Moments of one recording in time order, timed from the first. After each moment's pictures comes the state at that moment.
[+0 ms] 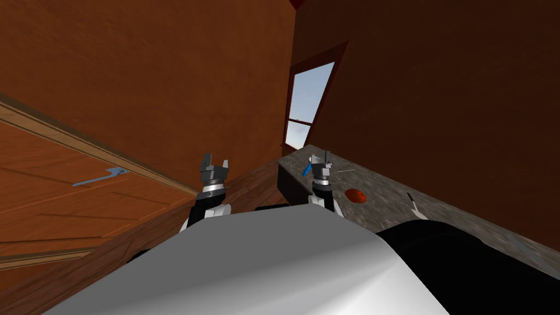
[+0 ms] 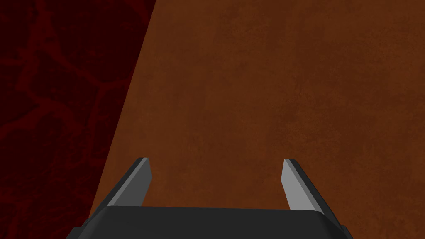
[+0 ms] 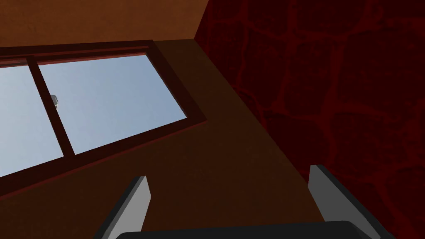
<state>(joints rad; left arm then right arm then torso) 0.55 0.01 -0.03 -2.24 0.03 -0.35 0.13 0.55 -0.03 -0.04 -2.20 0.05 -0.63 -0.13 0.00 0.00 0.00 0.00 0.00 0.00</state>
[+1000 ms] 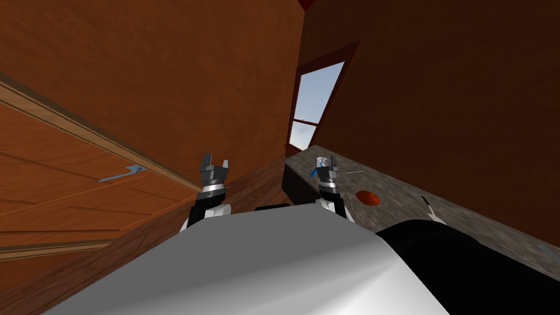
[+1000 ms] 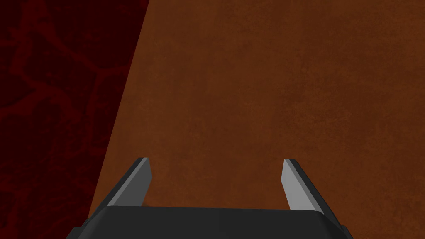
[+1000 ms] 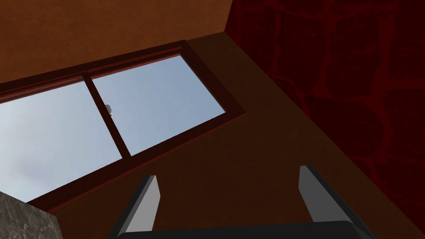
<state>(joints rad) 0.55 0.01 -0.03 -2.24 0.03 -0.35 0.13 0.61 -0.17 -0.09 -2.17 -0.21 -0.57 -0.17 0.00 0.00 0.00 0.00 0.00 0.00</state>
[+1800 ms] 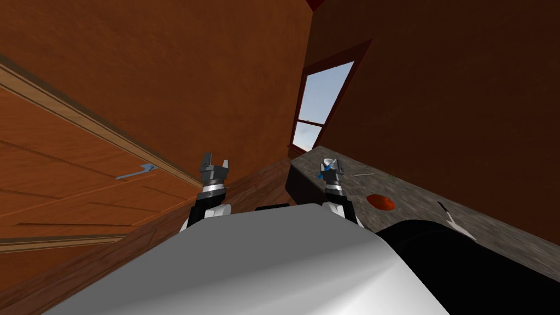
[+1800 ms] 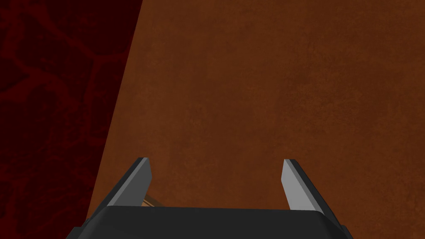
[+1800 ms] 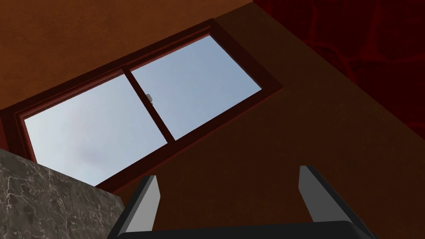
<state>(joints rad) 0.55 0.01 -0.03 -2.24 0.03 -0.35 0.13 0.66 -0.26 -0.14 -2.12 -0.44 -0.52 -0.21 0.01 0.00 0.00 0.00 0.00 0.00</state>
